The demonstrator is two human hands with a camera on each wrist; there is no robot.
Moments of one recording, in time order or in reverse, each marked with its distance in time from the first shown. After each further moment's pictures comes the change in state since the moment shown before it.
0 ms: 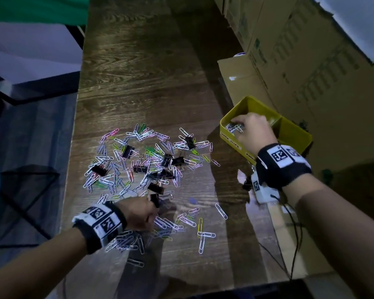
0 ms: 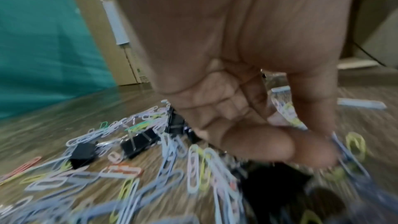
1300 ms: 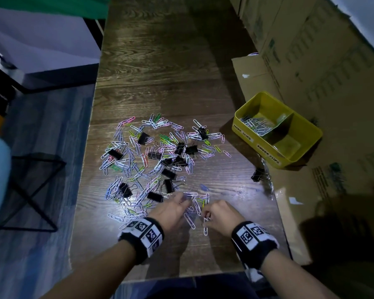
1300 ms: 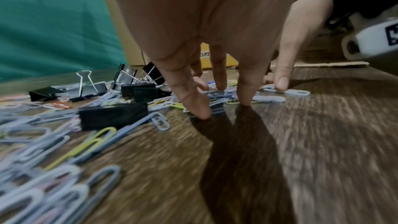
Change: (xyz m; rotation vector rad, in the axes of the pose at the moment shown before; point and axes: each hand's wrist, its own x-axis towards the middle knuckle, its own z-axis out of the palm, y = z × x) left_hand 0.012 0.049 0.069 -0.091 0.421 0.024; right_hand -0.177 -0.040 0.134 0.057 -0.630 -0.199
